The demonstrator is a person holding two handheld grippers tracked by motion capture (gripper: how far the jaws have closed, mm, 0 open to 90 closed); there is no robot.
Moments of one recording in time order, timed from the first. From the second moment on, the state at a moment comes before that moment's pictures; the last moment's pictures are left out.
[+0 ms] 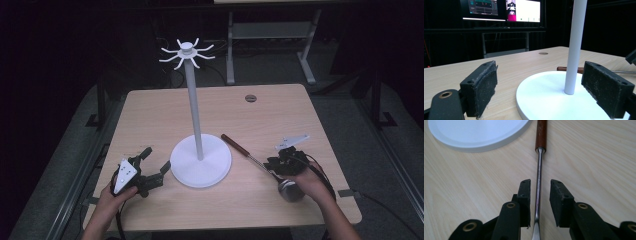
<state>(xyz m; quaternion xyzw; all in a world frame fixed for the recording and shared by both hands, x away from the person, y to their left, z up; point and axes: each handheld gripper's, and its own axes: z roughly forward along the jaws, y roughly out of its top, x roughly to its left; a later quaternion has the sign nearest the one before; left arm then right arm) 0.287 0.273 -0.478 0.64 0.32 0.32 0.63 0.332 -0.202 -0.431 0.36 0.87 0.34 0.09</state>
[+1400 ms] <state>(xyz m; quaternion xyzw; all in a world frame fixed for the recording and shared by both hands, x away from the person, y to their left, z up) 0.288 0.273 -0.478 0.64 0.32 0.32 0.63 0.425 -0.119 -0.433 0.36 0.91 0.21 0.03</state>
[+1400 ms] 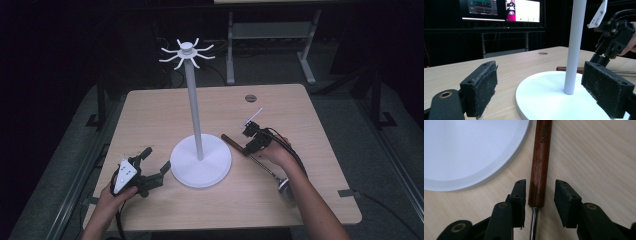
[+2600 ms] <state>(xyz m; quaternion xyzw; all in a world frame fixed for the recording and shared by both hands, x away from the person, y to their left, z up) 0.288 0.273 -0.478 0.64 0.31 0.32 0.63 0.417 -0.128 -0.411 0.36 0.89 0.27 0.04</state>
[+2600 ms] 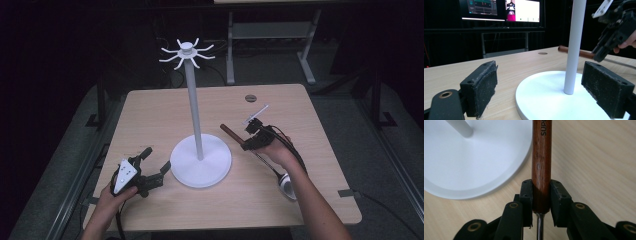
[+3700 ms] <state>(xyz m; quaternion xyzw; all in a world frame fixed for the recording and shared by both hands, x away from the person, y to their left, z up) 0.288 0.272 -0.478 0.64 0.31 0.32 0.63 0.383 -0.167 -0.333 0.32 0.81 0.48 0.11</state>
